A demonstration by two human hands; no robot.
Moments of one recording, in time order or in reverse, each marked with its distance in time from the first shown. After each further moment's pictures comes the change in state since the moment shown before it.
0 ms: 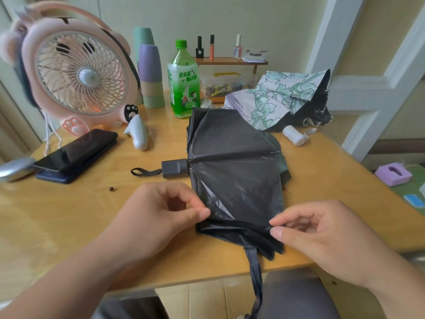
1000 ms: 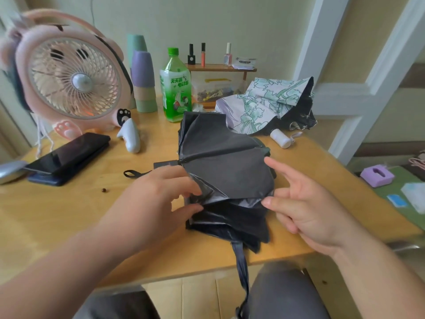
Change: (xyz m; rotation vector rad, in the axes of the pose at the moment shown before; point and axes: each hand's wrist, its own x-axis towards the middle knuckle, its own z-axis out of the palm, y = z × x) left_hand 0.013 -0.004 -0.004 0.646 0.031 0.578; right_hand 0.025 0.010 -0.003 0.486 -0.030 -0.035
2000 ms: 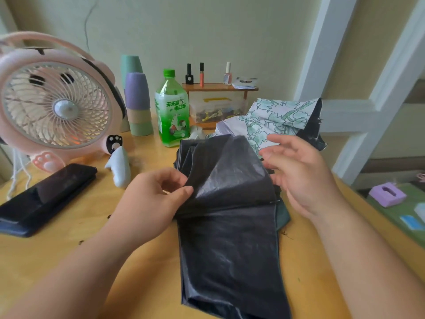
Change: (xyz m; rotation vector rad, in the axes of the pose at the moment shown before) left_hand 0.076 -0.051 0.021 -0.455 0.173 -0.612; right_hand 0.133 -0.030 -0.013 0.135 0.339 -0.237
